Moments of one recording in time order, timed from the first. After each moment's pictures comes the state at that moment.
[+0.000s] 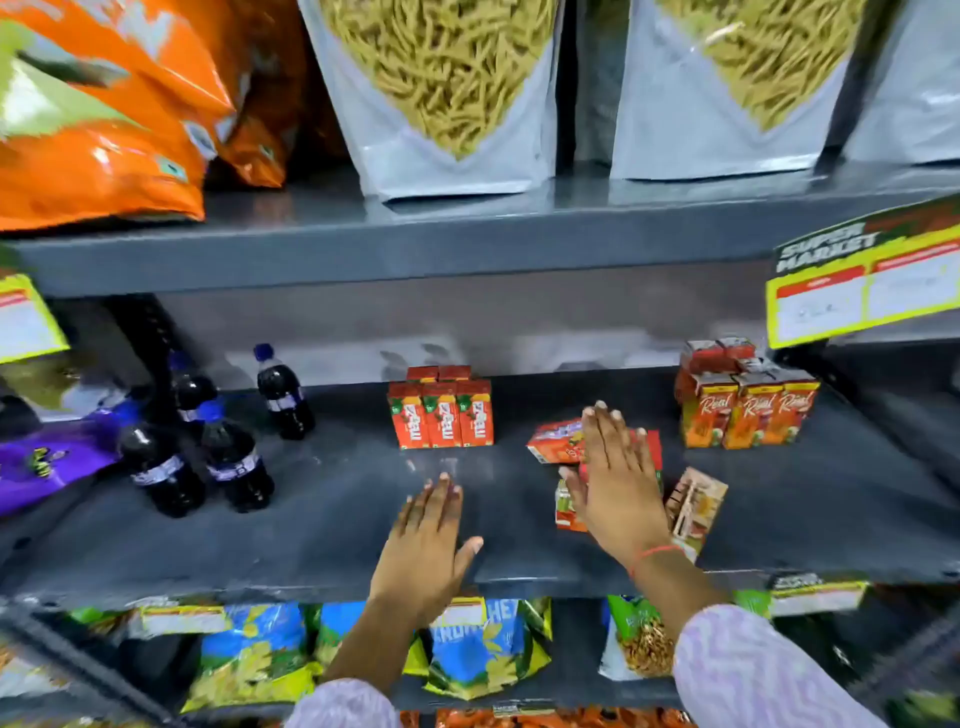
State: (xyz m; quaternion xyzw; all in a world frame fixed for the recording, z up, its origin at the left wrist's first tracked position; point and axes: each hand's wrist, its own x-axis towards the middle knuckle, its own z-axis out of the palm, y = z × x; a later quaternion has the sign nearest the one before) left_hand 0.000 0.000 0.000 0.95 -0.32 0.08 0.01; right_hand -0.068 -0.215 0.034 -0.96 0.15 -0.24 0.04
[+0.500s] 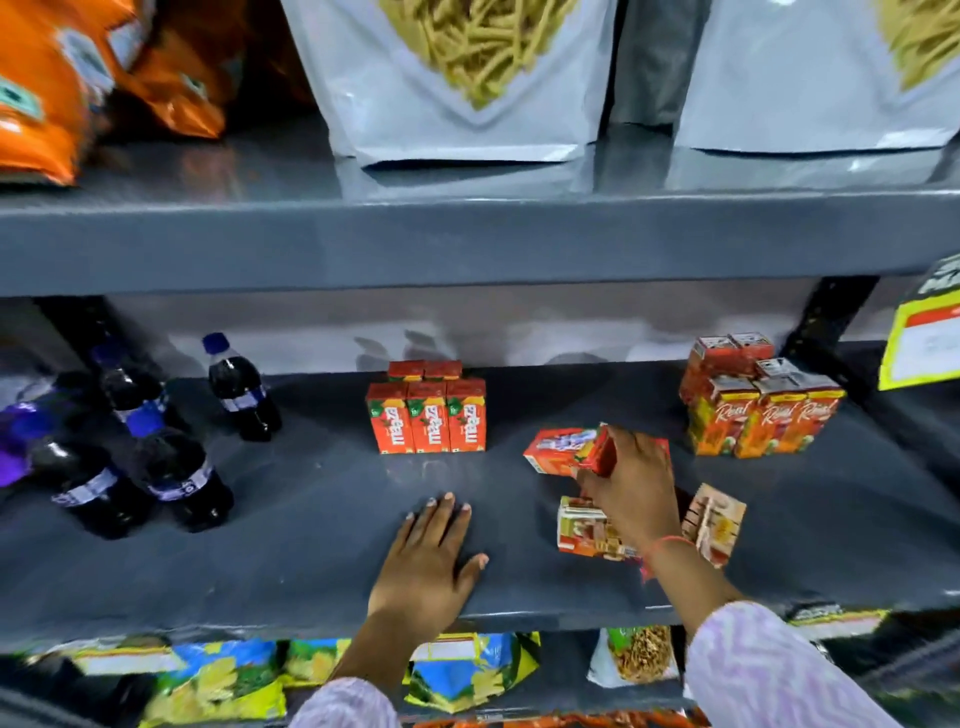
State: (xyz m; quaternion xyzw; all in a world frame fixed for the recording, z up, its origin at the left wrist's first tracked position) left_hand 0.035 -0.017 -0.031 0.94 -0.33 -0.10 0.05; right_hand -0.027 -0.249 0.026 -0.91 0.28 -0.19 0.23
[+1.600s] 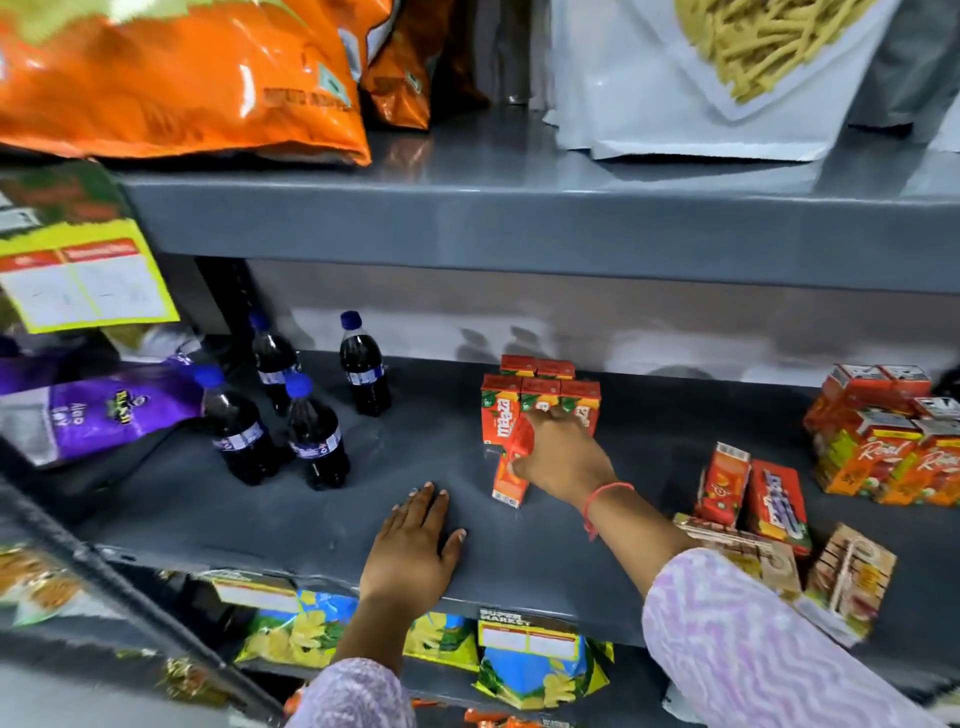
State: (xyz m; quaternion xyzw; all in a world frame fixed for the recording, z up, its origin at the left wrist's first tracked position) left_hand 0.065 0.083 -0.028 0.97 -0.19 0.00 0.17; right_hand 0.068 -0.106 0.072 -0.96 0.09 -0.02 0.26
